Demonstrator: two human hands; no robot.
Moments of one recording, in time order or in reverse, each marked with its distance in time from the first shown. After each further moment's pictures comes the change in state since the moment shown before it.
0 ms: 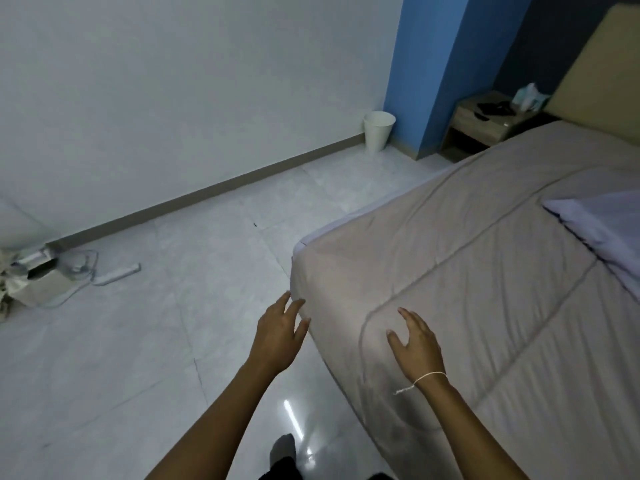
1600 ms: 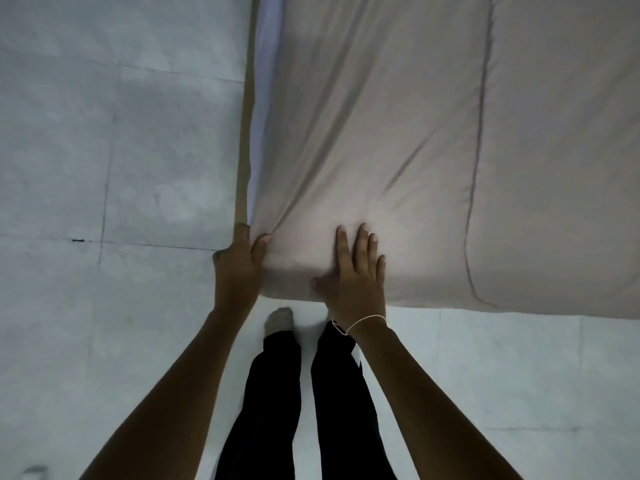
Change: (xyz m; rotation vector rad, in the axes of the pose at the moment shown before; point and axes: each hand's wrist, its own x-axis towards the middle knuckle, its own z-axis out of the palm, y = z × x) left_hand 0.587 -0.276 0.232 -0.122 -0.557 0.417; right_hand 0.427 -0.124 0.381 -0.092 0.178 0.778
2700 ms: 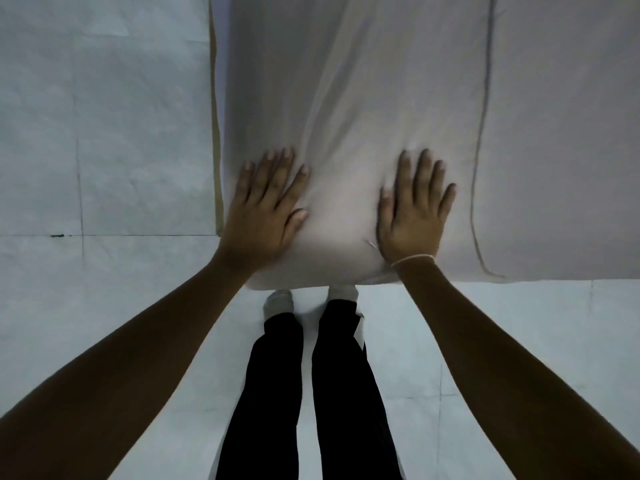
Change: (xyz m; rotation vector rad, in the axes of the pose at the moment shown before) left_hand 0.049 0.008 0.045 0.664 -0.107 0.738; right_hand 0.068 0.083 -0.012 -0.100 0.346 0.116
